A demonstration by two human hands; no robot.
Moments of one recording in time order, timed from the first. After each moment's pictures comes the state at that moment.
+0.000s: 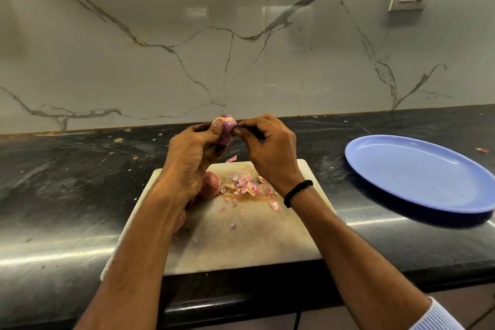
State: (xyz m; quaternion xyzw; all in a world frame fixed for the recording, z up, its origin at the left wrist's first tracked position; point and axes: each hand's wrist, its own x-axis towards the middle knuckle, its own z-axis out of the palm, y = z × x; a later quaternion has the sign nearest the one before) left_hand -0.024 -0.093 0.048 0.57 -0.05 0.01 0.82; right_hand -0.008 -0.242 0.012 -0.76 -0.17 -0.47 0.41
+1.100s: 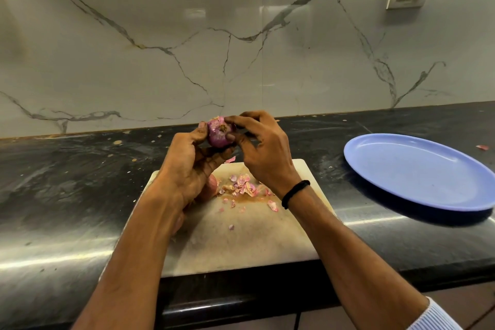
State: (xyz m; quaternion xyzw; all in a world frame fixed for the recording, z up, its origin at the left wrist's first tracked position) left_hand -0.032 -0.094 0.051 0.50 0.03 -0.06 0.87; right_hand -0.012 -0.241 0.014 -0.78 -0.21 -0.45 0.38
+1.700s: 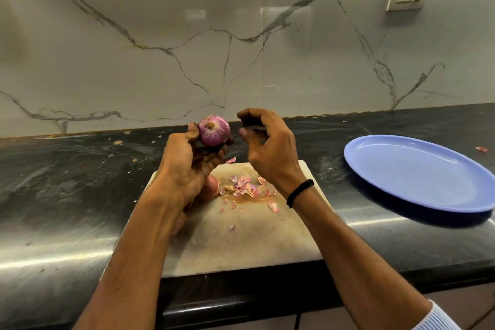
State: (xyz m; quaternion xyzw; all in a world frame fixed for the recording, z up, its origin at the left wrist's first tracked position) left_hand -0.030 -0.090 0.053 0.50 0.04 -0.06 0.86; right_hand -0.014 -0.246 0.018 -0.76 -0.19 -0.41 0.46
